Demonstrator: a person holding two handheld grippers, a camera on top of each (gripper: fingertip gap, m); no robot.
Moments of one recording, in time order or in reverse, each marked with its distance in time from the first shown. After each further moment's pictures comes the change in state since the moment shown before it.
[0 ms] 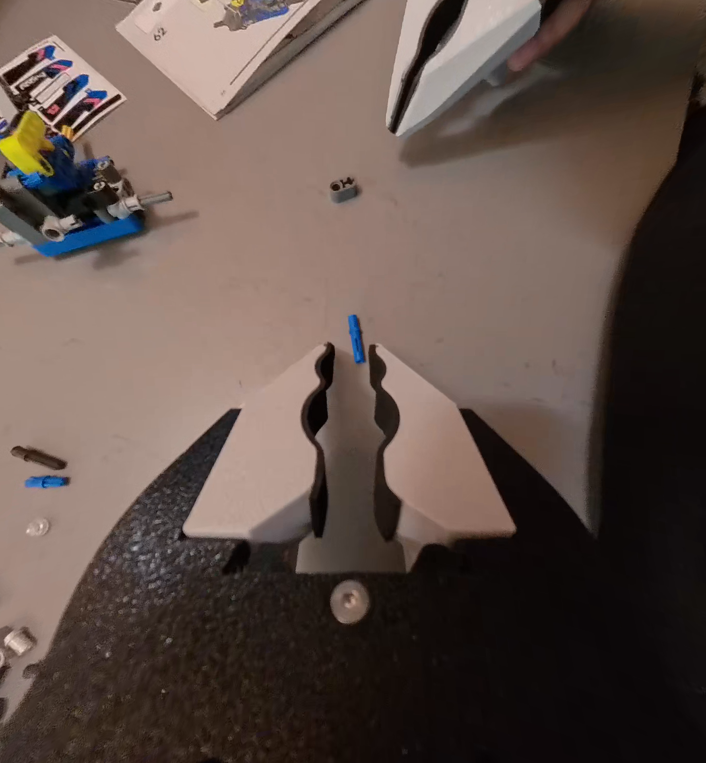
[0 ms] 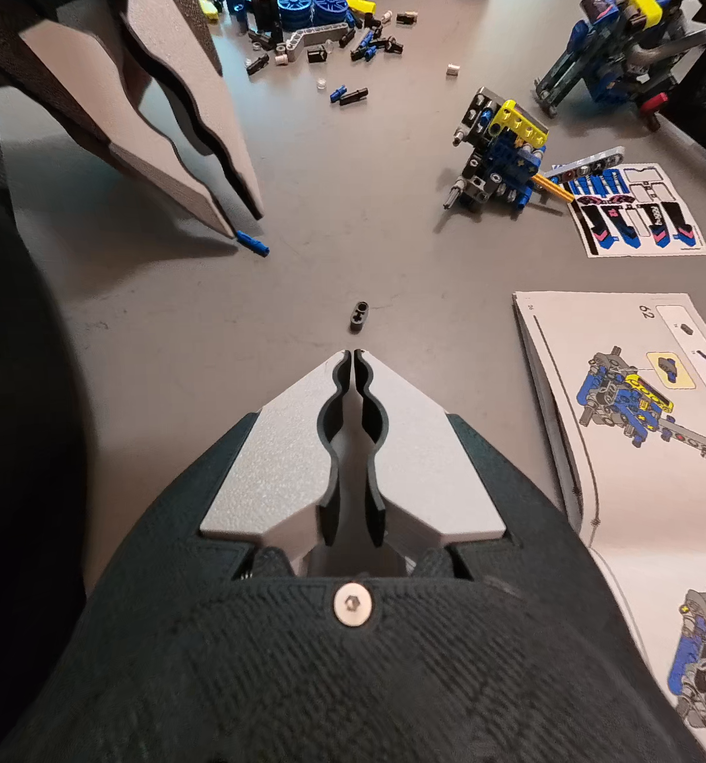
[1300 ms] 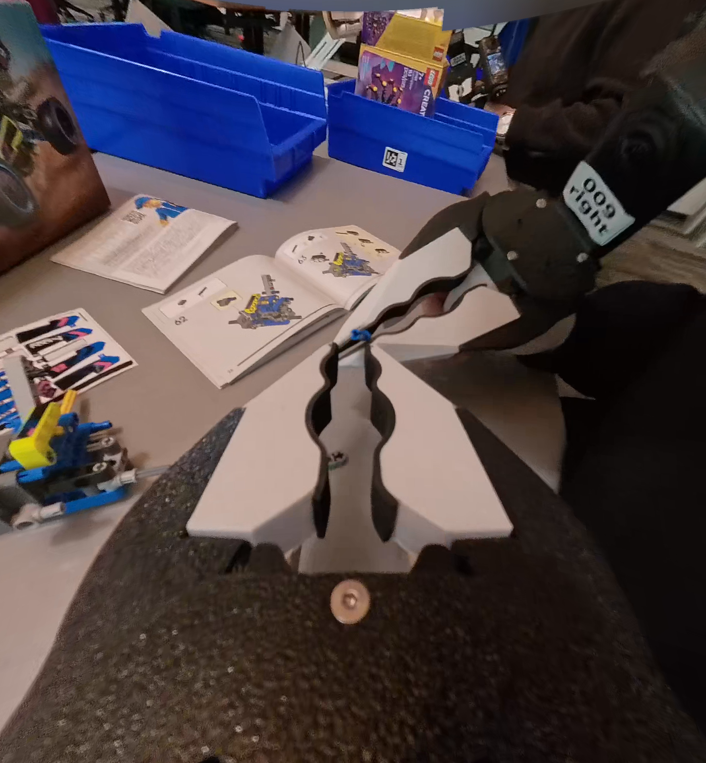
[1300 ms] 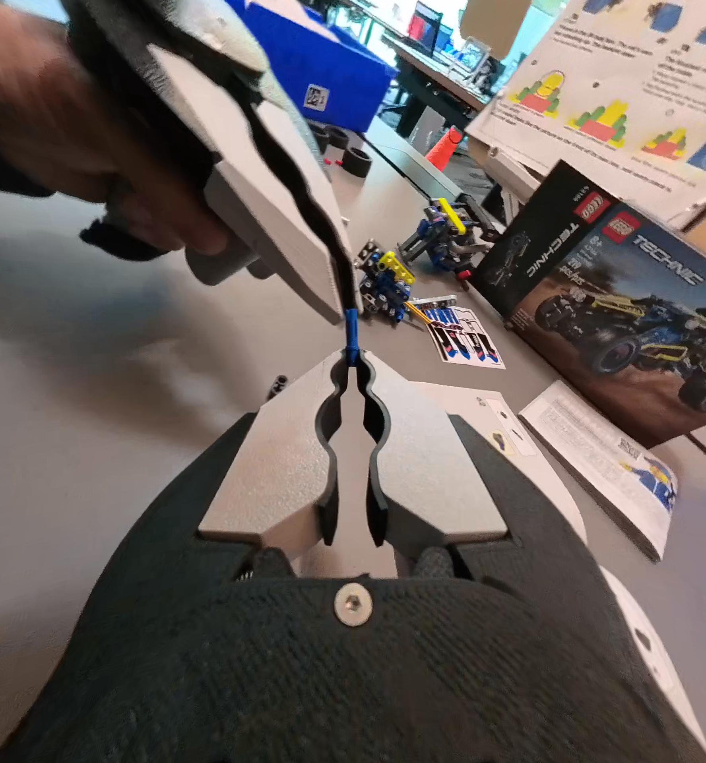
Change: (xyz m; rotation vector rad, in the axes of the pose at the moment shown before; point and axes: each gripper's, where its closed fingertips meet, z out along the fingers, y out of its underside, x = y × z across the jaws) left arm -0.005 -0.134 0.025 0.476 0.175 -0.138; right arm 0.030 -0.043 -0.013 0.272 0.316 -0.251
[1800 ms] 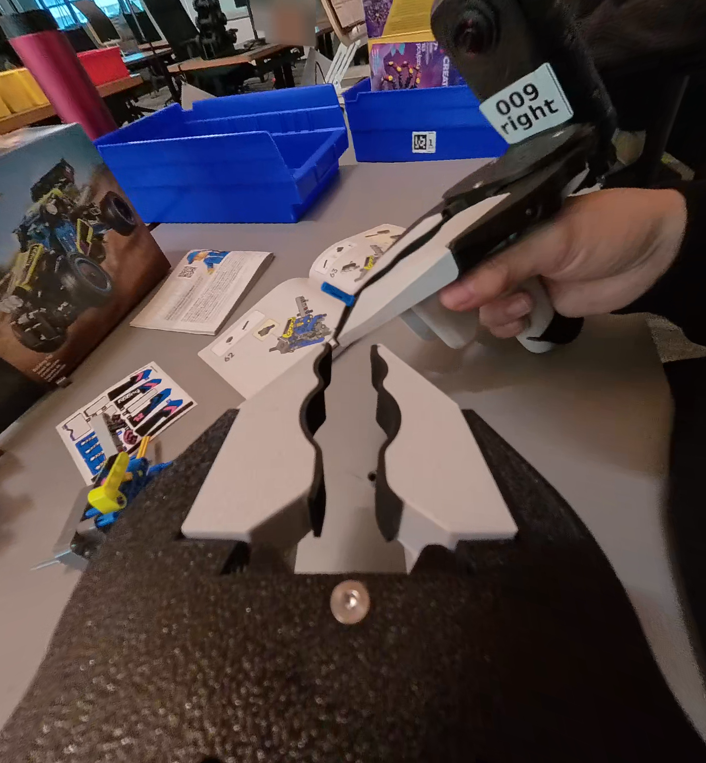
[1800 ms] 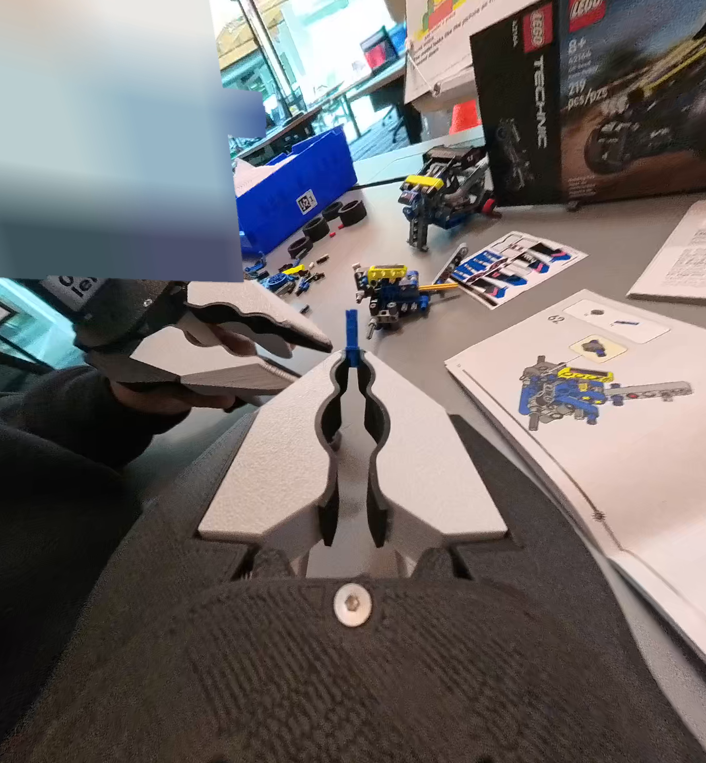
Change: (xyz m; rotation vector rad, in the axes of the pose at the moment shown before) left arm -0.008 -0.001 0.012 0.005 -0.119 0.274; right arm 0.025 -0.005 -0.004 0.113 -0.130 0.819
